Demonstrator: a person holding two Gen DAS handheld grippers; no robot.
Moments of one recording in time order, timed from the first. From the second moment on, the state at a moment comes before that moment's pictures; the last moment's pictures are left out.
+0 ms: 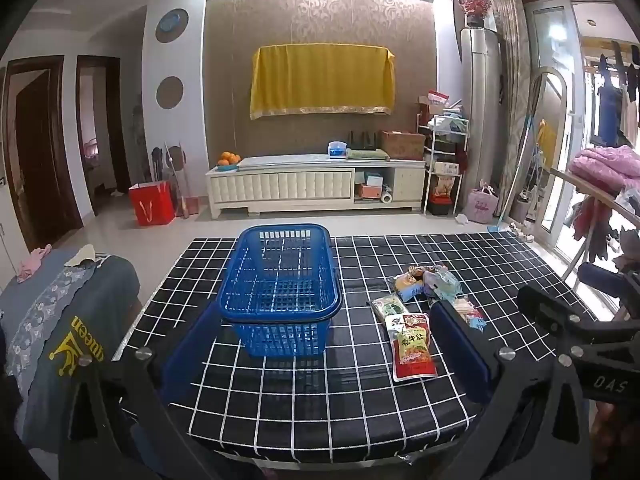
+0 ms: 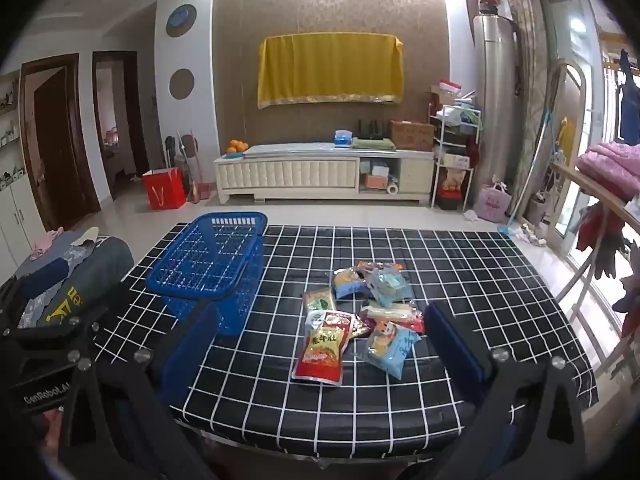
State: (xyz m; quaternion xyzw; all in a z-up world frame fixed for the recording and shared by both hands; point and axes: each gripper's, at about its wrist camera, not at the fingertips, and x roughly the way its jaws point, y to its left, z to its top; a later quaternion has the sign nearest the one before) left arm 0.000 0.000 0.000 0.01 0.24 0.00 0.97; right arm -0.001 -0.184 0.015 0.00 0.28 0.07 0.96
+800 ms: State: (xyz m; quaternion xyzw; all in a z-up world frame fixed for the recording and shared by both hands) left arm -0.002 0.001 -0.003 0.00 0.25 -0.01 0.97; right arm 0.000 -0.183 0.014 0.00 0.29 0.07 0.96
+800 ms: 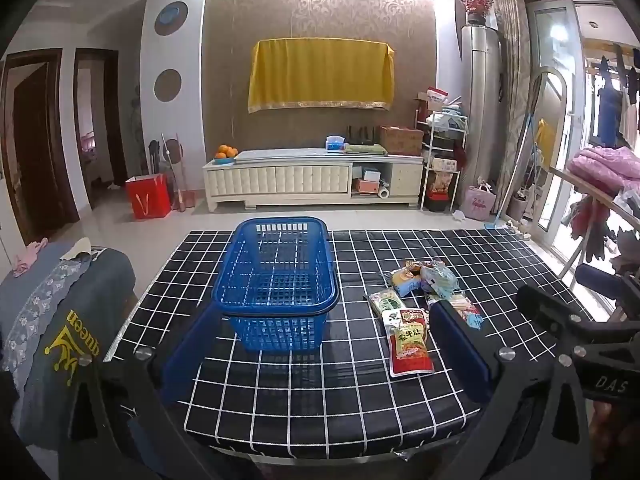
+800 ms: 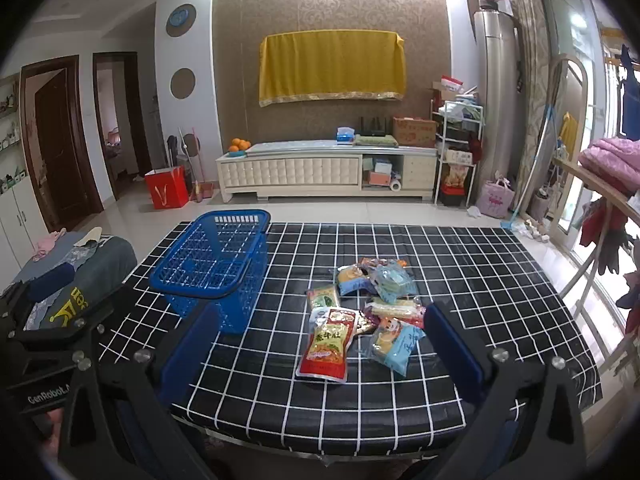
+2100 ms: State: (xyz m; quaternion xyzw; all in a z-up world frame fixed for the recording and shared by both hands) left arm -0.004 0.004 -0.007 -0.01 0.25 -0.01 0.97; right arm -0.001 -0.183 0.012 0.00 0.30 0.07 0.95
